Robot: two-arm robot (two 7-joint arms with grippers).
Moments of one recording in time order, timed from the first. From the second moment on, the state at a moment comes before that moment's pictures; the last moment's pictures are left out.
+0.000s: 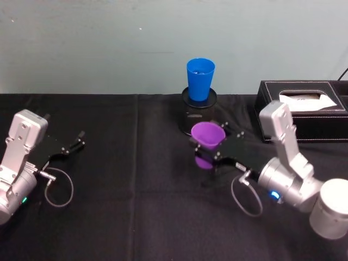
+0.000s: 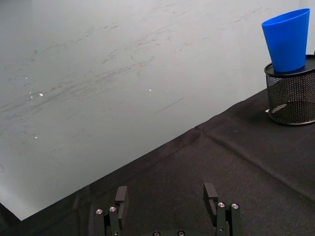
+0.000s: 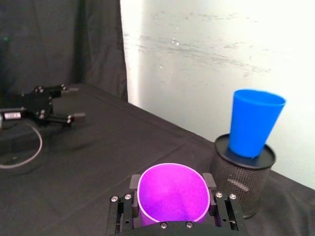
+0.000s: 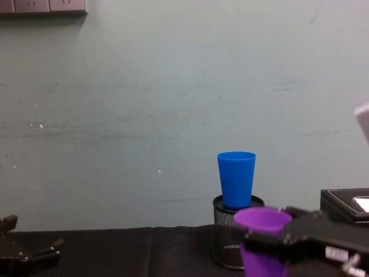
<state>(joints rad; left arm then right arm) -0.20 0.60 0.45 -1.41 -0.25 -0.12 0.03 0.25 0.38 -0.41 -1.41 0.30 -0.07 0.44</state>
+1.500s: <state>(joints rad) -0.20 0.60 0.45 -1.41 -0.25 -0.12 0.03 0.28 0.43 -0.37 -1.56 0.40 0.08 0.45</state>
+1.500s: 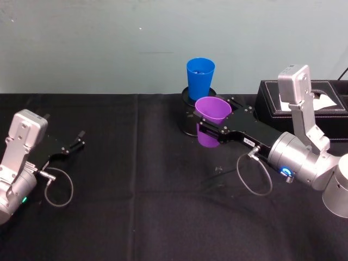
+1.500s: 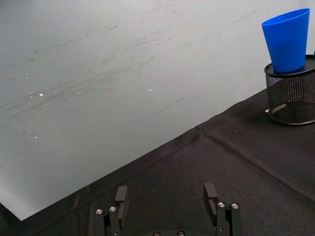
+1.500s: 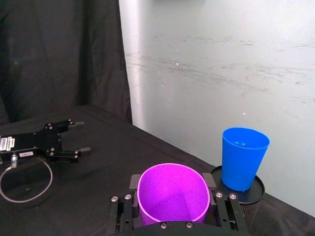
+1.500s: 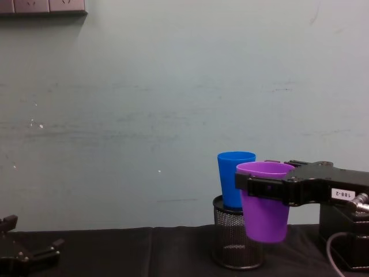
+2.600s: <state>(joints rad) -0.20 0.60 0.45 -1.41 -0.25 -0.12 0.03 0.28 0.43 -0.37 -1.56 0.40 0.08 0.45</state>
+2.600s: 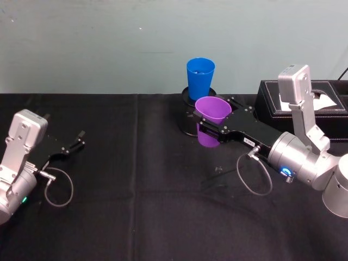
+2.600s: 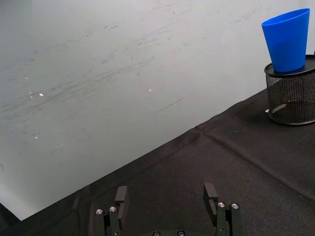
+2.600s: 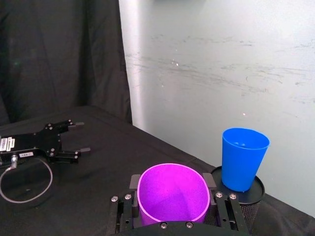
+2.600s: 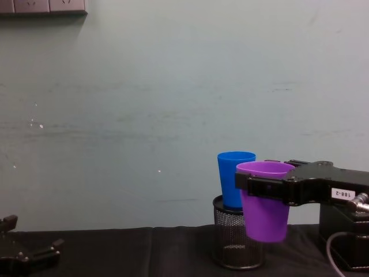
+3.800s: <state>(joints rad) -0.20 0.60 0.45 -1.41 -0.25 -0.12 0.03 0.28 0.43 -0.37 -1.56 0.40 0.08 0.45</state>
